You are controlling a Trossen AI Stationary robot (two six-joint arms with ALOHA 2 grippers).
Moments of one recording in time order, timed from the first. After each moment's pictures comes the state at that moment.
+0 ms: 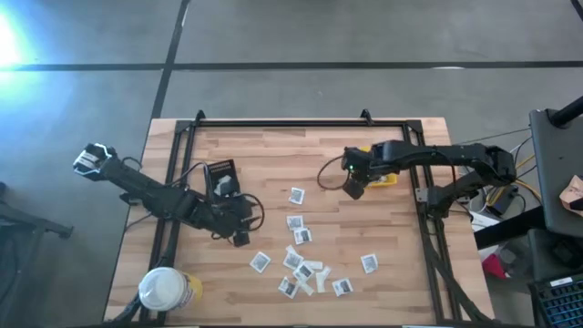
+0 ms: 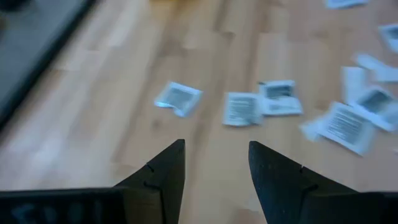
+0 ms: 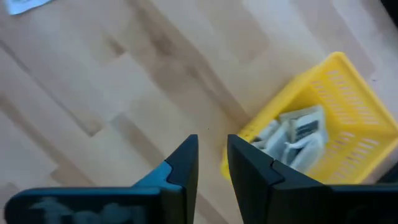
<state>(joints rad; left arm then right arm) -0.41 1.19 0.83 -0.44 -0.56 -0.36 -0.18 1.40 1.08 -1.03 0.23 0.52</state>
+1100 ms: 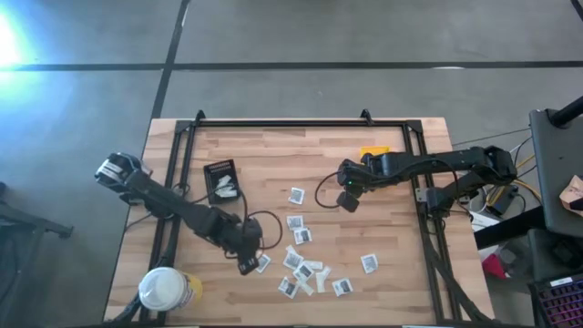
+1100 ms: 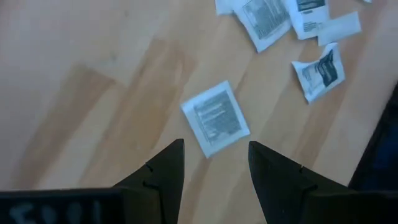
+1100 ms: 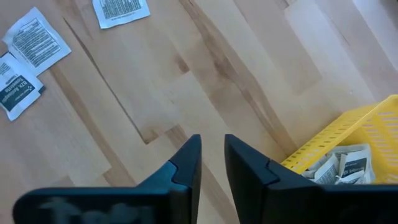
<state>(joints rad) -0.46 1.50 1.03 -0.66 -0.04 -0.99 -0.04 1.41 1.07 -0.91 0.24 0.52</state>
